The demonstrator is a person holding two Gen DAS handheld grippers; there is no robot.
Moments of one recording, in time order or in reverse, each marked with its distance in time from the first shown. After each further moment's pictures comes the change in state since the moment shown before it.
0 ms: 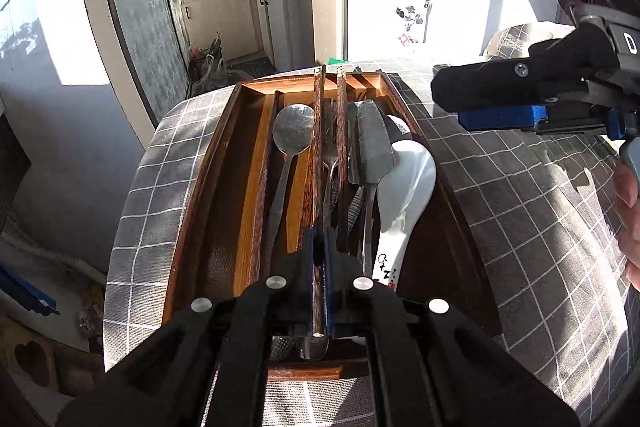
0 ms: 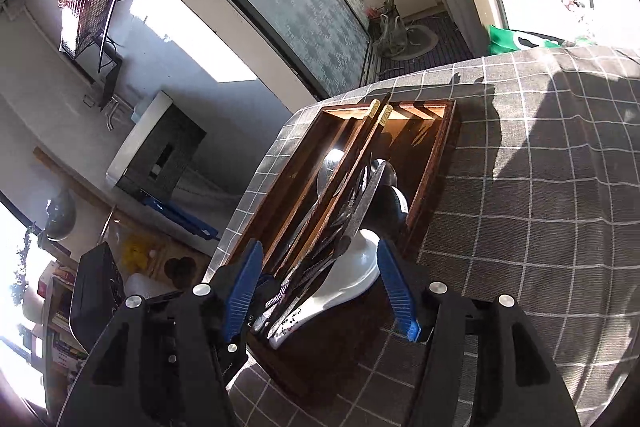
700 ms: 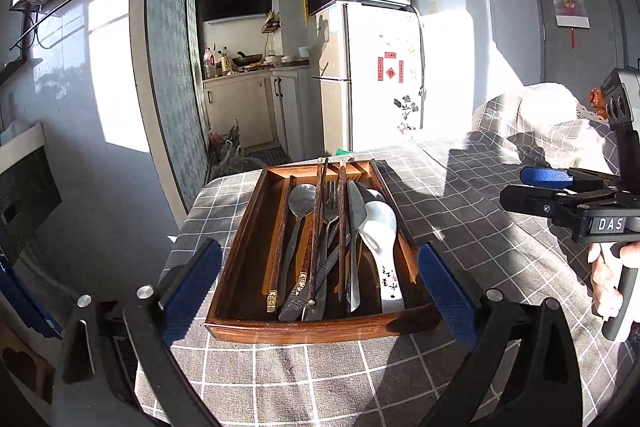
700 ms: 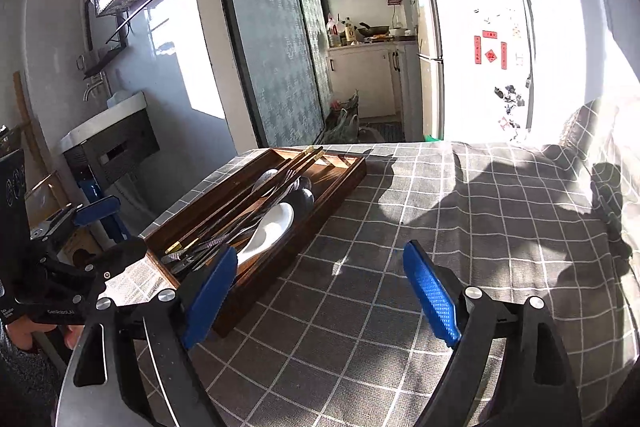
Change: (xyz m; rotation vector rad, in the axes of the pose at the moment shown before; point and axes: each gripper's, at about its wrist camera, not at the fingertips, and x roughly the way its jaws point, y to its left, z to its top) left arm -0.102 -0.017 -0.044 0.011 -0.401 0.054; right arm -0.083 0.007 -0.104 -0.319 -0.388 -0.298
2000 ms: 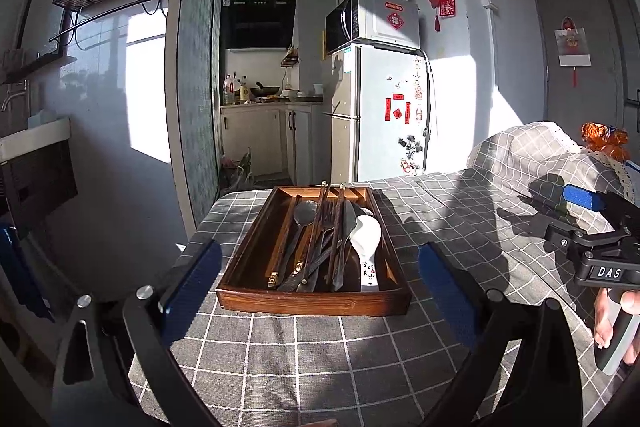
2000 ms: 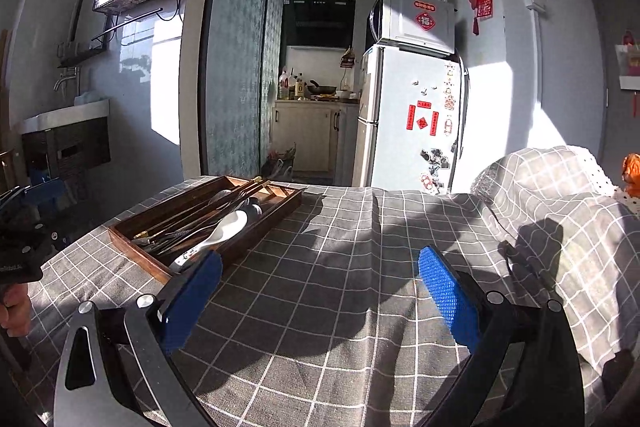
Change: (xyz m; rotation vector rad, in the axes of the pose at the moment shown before) left arm -0.055 -0.005 -0.021 -0.094 -0.119 0.027; right arm -0.066 0.022 -0.040 -0.120 -0.156 -0.265
